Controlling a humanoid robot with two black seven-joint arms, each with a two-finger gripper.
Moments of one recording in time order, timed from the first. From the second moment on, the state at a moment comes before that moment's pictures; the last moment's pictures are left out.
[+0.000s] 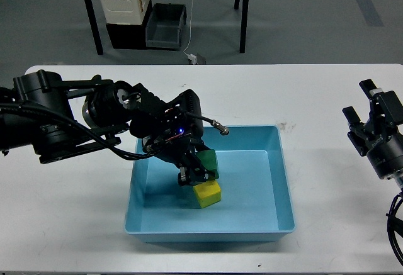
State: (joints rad) left arm -1.21 0.33 0.02 -1.23 2.13 -0.49 -0.49; right arm 0.10 -0.50 1.00 1.42 -0.85 -0.09 0.49
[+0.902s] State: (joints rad) left arm -1.22 0.35 -0.03 -1.20 2.05 -0.49 -0.49; right arm 0.11 -0.50 1.00 1.42 -0.85 -0.09 0.49
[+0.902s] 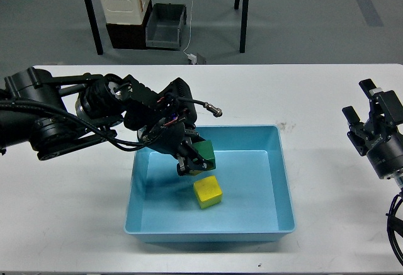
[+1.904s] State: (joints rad) left arm -1.21 0.35 -0.04 -1.20 2.03 -0.49 -0.49; right arm 0.11 -0.50 1.00 1.42 -0.85 -0.08 0.49
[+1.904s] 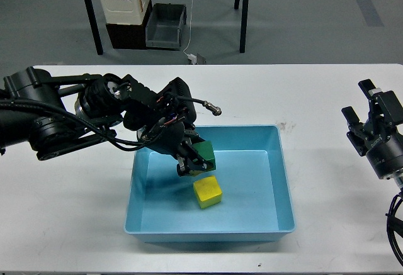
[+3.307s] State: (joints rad) left arm -0.77 0.49 -0.87 -1.19 1.11 -0.49 -0.49; right arm 0.30 -0.28 0.99 1.49 -0.62 0.06 0.43
